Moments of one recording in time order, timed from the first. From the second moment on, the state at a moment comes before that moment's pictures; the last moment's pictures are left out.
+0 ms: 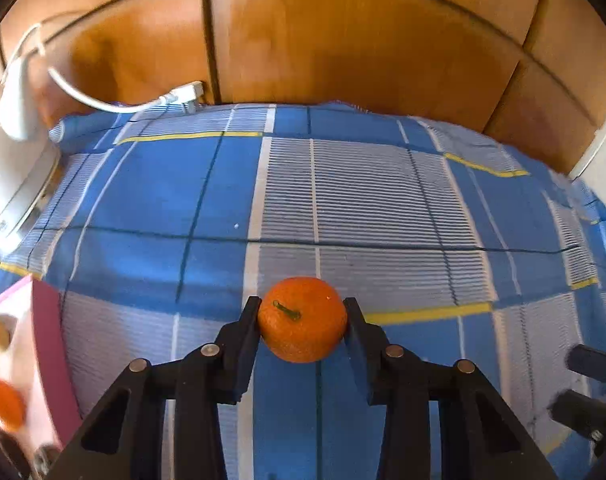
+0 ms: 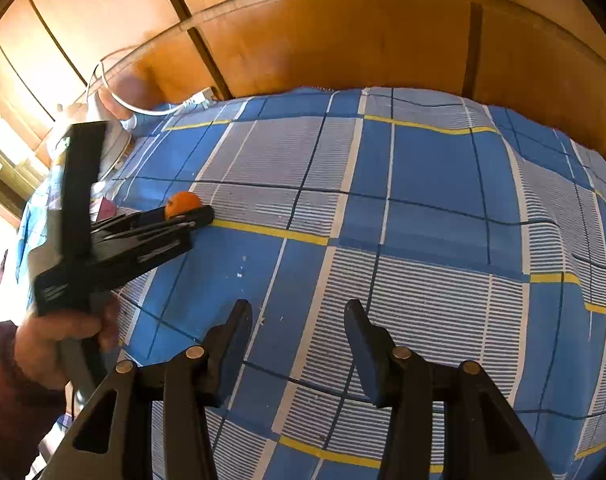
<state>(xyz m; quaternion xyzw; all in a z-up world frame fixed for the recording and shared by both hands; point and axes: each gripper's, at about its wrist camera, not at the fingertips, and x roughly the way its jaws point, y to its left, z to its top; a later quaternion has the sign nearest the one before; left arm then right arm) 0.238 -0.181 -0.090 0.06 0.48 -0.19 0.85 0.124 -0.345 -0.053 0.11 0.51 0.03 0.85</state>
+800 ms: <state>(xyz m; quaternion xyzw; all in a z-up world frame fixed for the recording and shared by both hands) 0.092 -0.091 -0.036 0.04 0.43 -0.16 0.89 0.100 -0.238 -0.089 -0.03 0.53 0.21 0.83</state>
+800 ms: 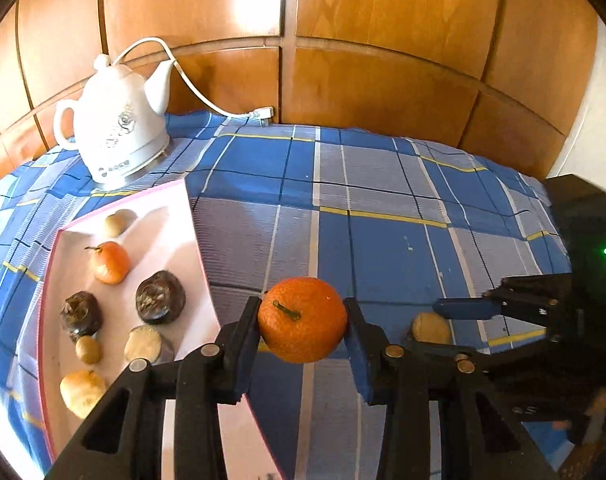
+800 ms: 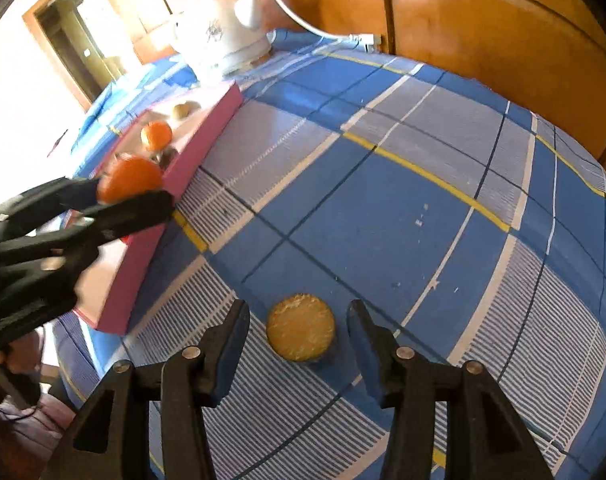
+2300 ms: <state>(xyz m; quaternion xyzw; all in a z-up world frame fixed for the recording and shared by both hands) 0.050 -0.069 -0.034 0.03 0.43 -0.14 0.89 0.107 -0.269 -0.098 -0.05 0.52 0.10 0.84</state>
